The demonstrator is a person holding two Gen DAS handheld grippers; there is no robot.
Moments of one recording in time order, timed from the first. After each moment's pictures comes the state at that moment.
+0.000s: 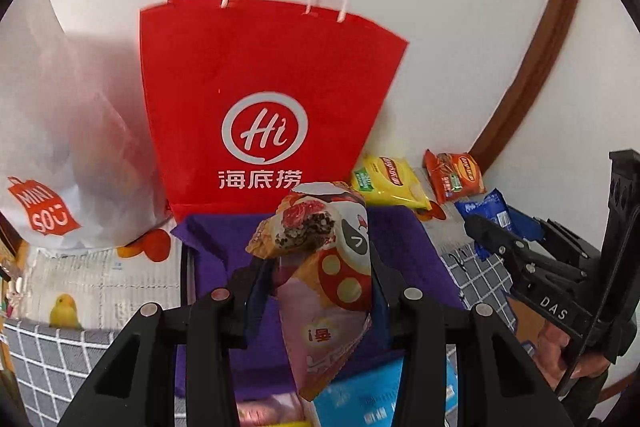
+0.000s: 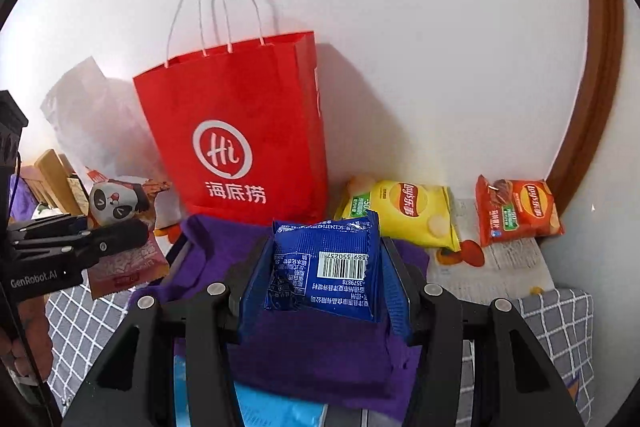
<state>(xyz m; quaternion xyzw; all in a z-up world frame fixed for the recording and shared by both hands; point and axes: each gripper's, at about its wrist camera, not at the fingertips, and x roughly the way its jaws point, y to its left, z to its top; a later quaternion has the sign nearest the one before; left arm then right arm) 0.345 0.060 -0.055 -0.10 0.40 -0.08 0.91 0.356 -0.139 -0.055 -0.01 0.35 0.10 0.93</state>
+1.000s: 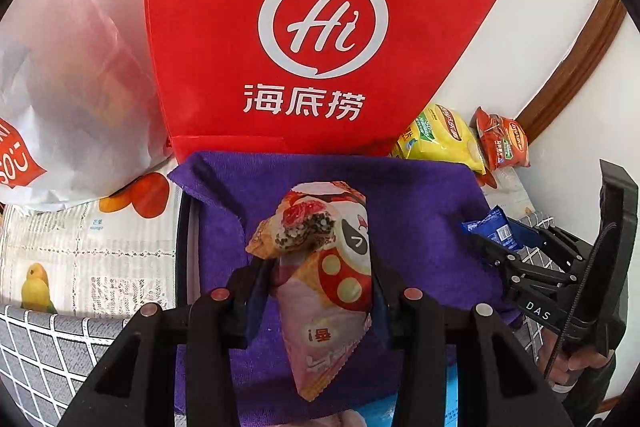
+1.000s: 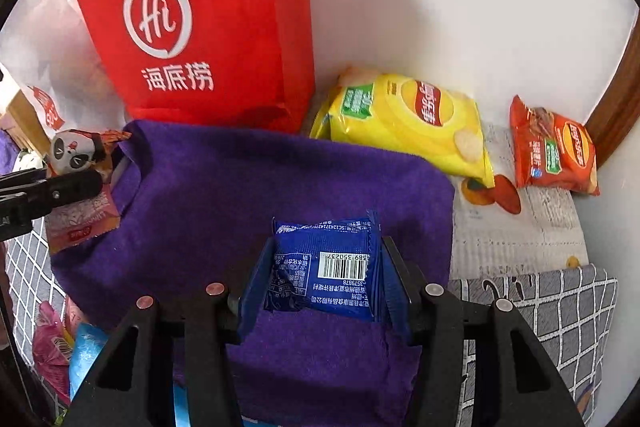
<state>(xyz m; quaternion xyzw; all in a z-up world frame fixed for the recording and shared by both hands) 0.382 0.079 -0.137 -0.11 0.48 -0.05 0.87 0.408 -0.138 -0.159 -0.05 0.48 0.09 0.87</state>
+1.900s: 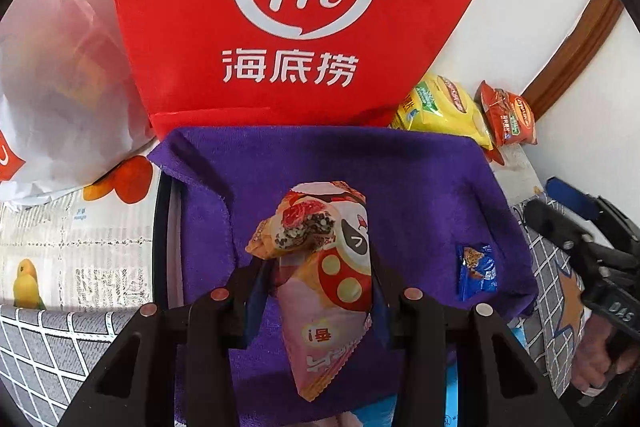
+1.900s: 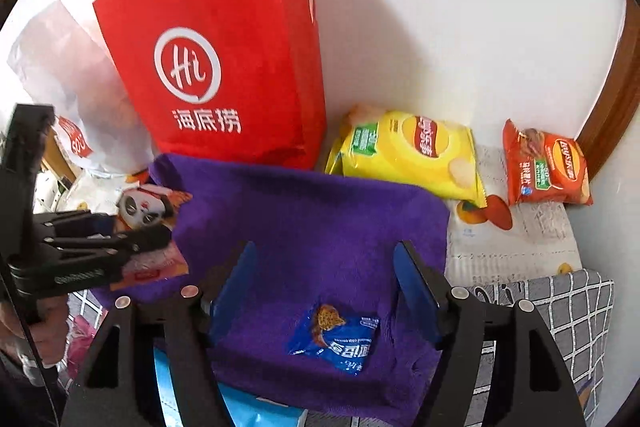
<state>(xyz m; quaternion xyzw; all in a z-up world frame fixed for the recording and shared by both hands) 0.392 0.059 -0.162 -0.09 0.51 -0.06 0.85 0.388 -0.138 -0.115 -0.02 0.43 0.10 0.90</state>
